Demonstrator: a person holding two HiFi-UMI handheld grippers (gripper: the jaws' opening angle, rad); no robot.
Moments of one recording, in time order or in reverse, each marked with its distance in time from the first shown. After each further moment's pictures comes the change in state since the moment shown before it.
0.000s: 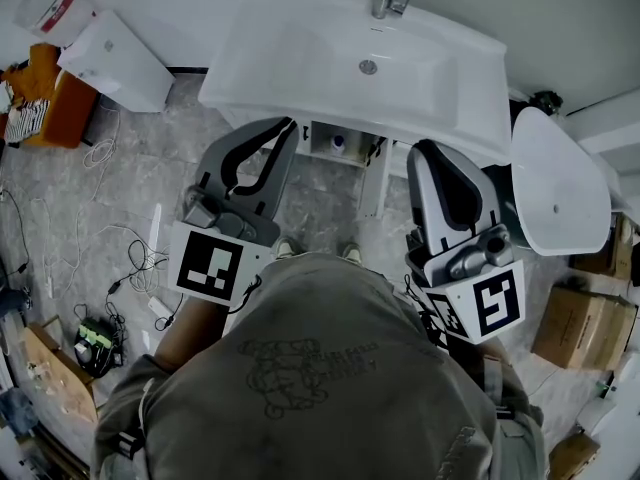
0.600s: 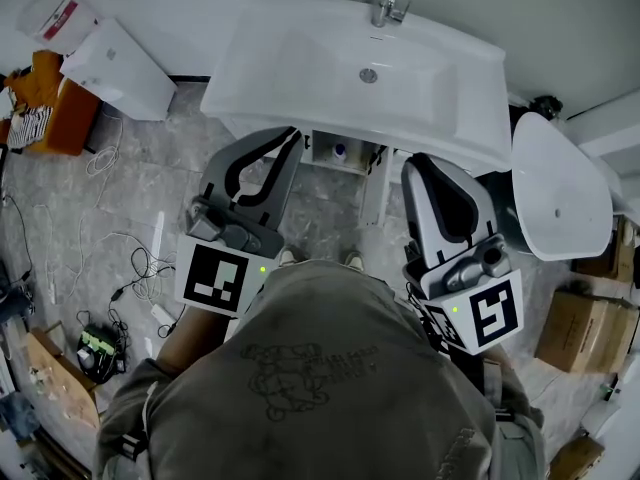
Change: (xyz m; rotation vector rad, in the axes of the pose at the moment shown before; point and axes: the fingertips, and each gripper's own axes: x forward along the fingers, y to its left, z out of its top) left arm 0.005 -0.002 0.009 0.076 -0.026 -0.013; right arm 0.002 0.005 0.004 -0.013 -0.003 0.028
